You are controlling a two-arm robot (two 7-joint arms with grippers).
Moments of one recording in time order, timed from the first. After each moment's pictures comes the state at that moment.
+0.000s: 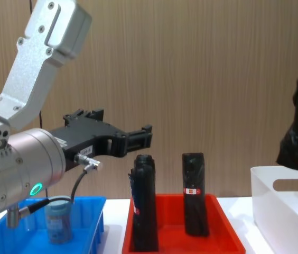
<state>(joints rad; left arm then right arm) -0.24 0.38 0.45 -1.63 -0.20 0.01 -0.01 0.43 0.32 -0.14 -1.35 0.21 0.09 0.25</state>
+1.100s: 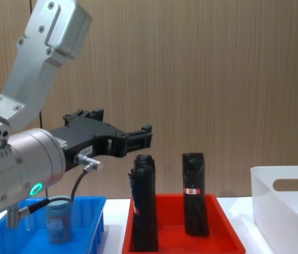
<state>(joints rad) -0.24 0.38 0.45 -1.63 -0.20 0.01 -0.01 0.50 0.30 -0.15 -1.09 0.20 0.04 0.26</state>
